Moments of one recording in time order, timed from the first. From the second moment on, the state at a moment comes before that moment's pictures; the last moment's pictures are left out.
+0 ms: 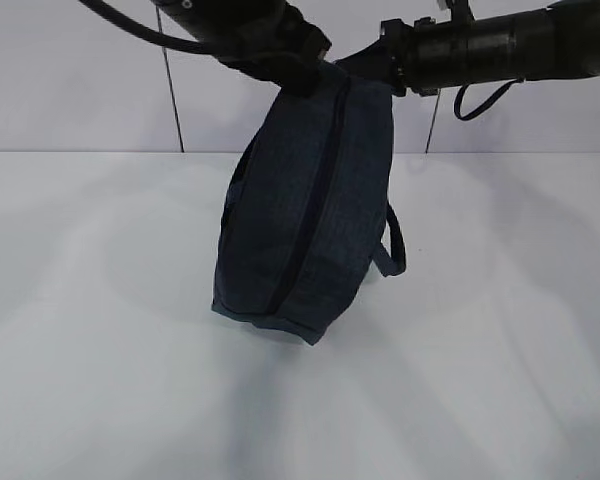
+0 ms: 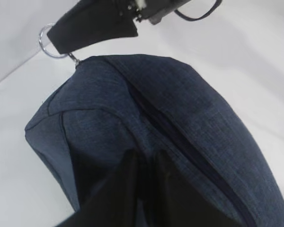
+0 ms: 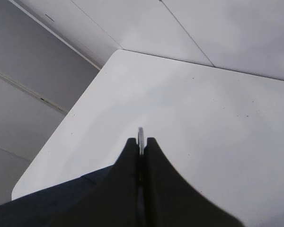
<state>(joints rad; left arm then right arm) -0.64 1.81 -1.70 -0.30 0.79 0.33 0.03 2.23 -1.85 1.43 0.99 -1.09</state>
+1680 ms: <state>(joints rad) -0.61 1.84 -1.69 -0.26 0.90 0.22 -0.03 2.00 -1.86 1.33 1.15 -1.07</state>
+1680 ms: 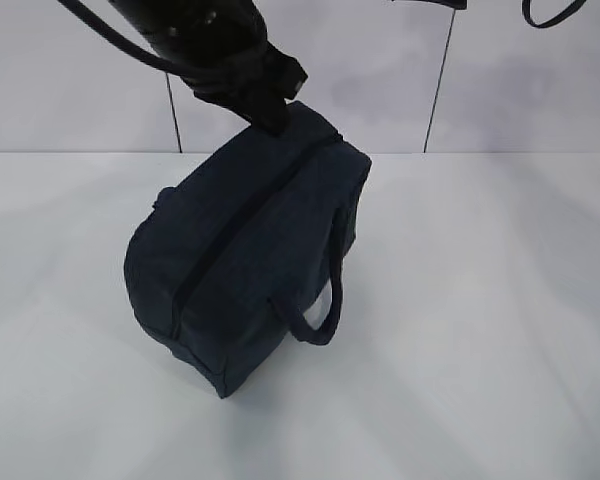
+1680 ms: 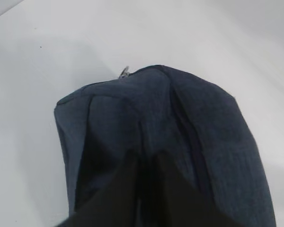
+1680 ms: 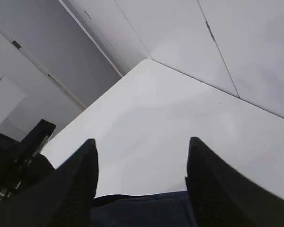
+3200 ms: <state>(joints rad) -0.51 1.86 -1.90 -0.21 1.23 0.04 -0.02 1.82 -1.86 0.77 1.23 -0.60</state>
